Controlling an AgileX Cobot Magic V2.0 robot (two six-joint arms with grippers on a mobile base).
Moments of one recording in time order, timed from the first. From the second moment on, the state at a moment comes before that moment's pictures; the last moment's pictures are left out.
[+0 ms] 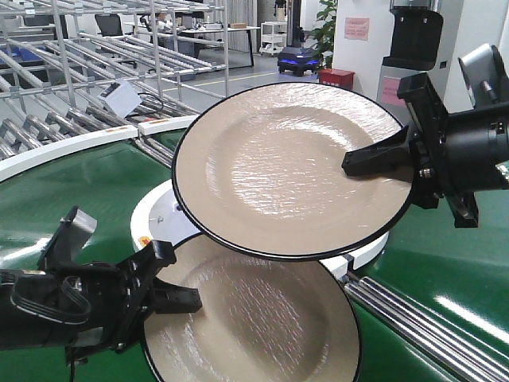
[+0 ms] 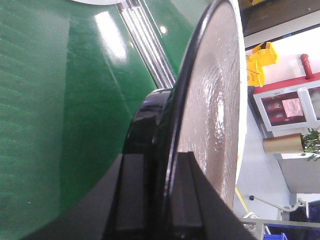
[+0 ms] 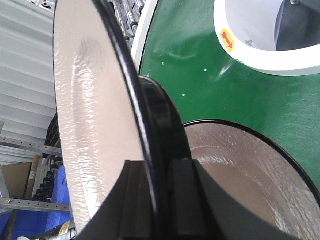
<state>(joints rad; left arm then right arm) -0.34 1.32 -1.02 -1.04 0.61 0.11 0.04 1.44 -1.53 1.01 1.06 -0.04</state>
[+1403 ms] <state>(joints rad) -0.34 1.32 -1.02 -1.04 0.61 0.11 0.04 1.44 -1.53 1.01 1.06 -0.04</state>
